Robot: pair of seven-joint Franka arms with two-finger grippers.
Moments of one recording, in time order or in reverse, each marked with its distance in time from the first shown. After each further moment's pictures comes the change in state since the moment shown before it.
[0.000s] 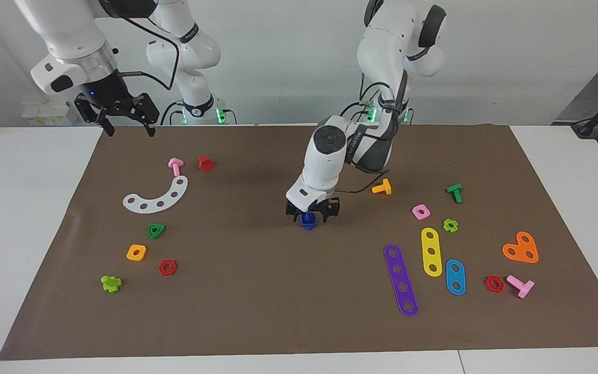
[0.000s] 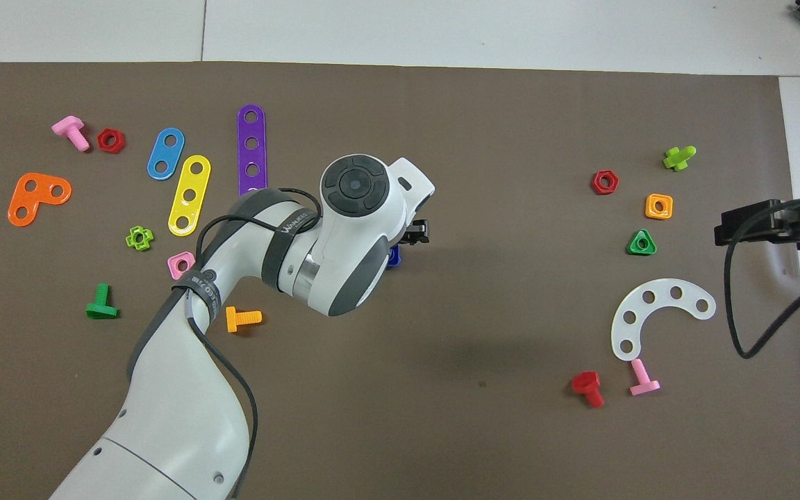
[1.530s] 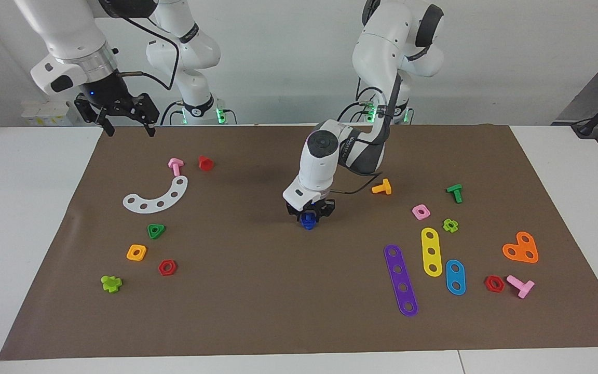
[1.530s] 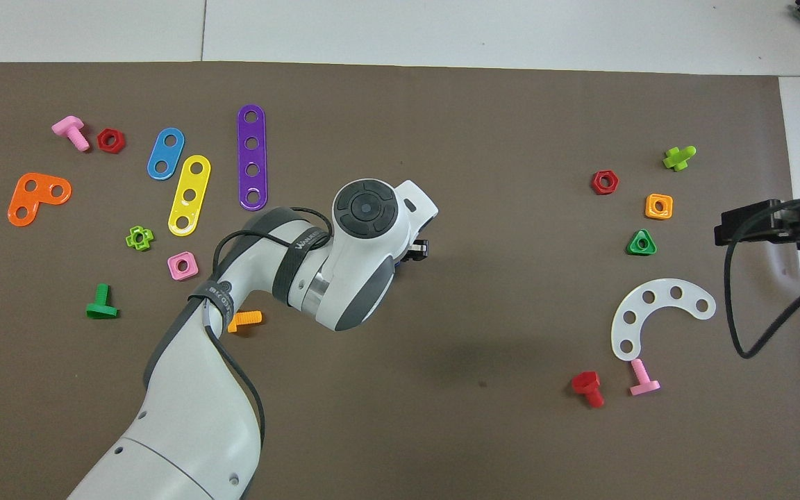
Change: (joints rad) left arm -0.022 0.000 0.004 -0.065 0.007 0.036 0.024; right arm 0.000 0.000 0.000 0.000 0.000 0.000 0.000
